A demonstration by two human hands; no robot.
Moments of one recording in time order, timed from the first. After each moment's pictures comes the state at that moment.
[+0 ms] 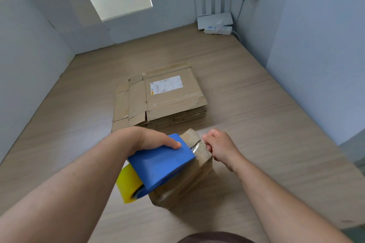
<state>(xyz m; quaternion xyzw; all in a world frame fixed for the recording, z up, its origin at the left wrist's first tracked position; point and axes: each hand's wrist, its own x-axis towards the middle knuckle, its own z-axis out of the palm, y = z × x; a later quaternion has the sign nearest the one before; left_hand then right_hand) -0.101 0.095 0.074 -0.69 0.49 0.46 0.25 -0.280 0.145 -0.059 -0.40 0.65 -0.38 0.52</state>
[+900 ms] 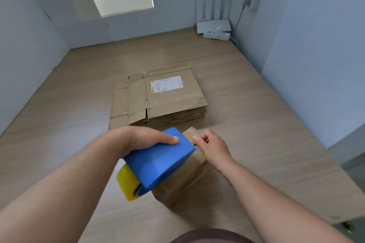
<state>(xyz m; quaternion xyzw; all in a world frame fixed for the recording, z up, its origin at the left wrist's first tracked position) -0.065 0.100 0.072 -0.67 0.50 0.51 0.19 -0.252 0.151 -0.063 -0.49 0.74 -0.29 0.35</state>
